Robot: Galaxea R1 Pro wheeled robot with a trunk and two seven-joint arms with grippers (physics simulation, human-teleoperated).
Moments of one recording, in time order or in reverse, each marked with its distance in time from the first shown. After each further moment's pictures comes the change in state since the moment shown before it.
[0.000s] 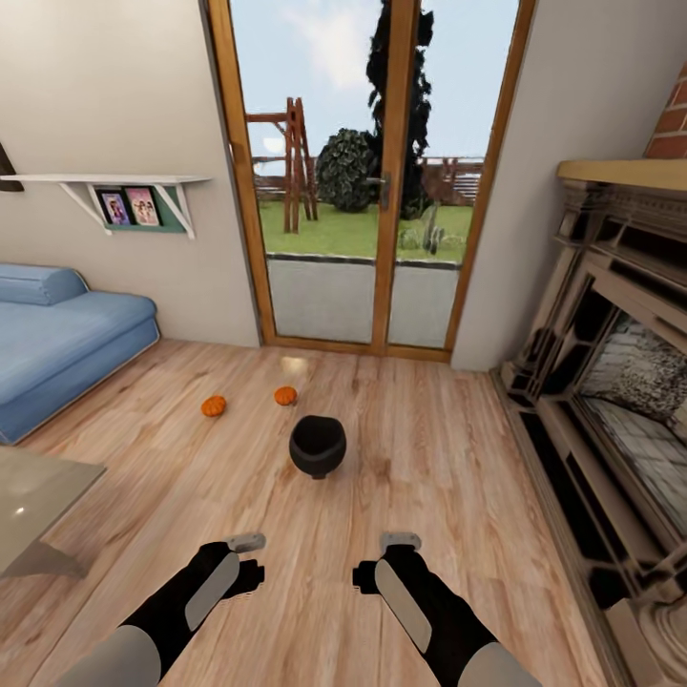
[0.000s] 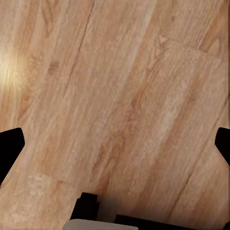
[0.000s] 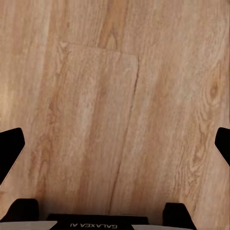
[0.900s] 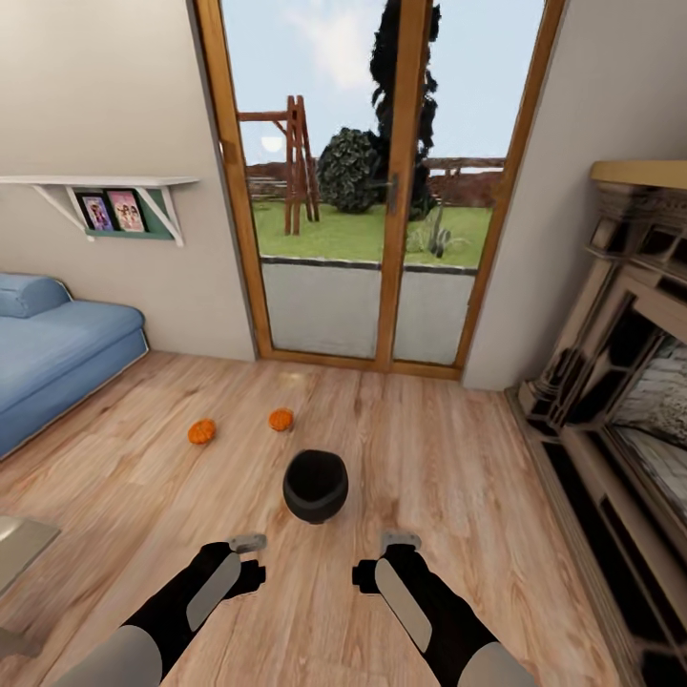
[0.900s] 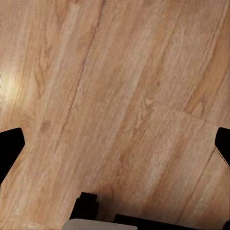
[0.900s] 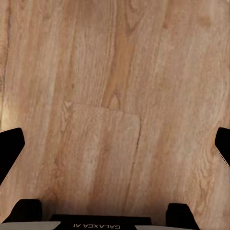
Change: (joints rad) left arm 0.000 -0.004 -0.001 0.001 -0.002 0.000 0.000; right arm 0.000 0.001 -0.002 -0.002 -0.008 -0.004 0.002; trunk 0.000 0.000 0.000
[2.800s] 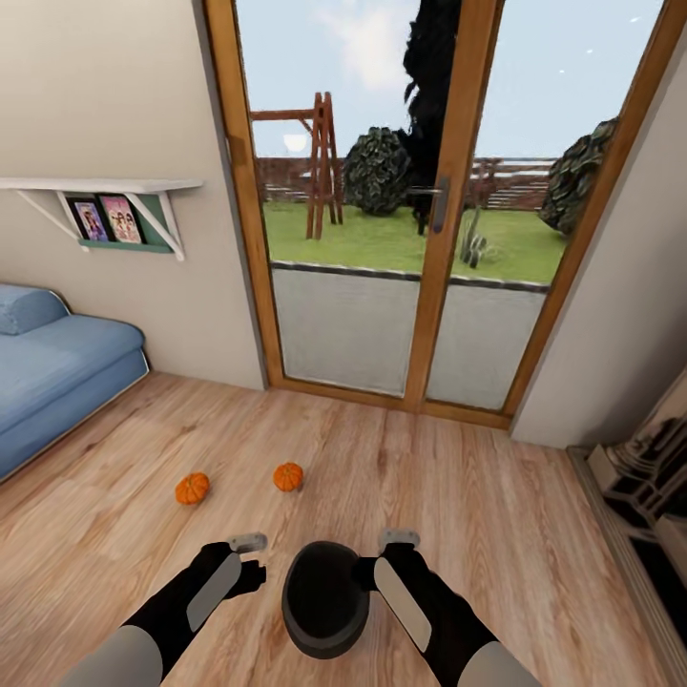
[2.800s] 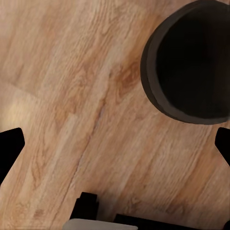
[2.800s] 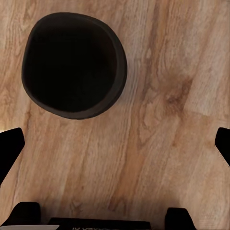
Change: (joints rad) left arm 0.000 0.000 -0.004 0.000 0.003 0.000 0.003; right arm 0.000 -0.001 0.007 -0.015 0.008 0.002 0.000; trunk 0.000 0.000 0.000
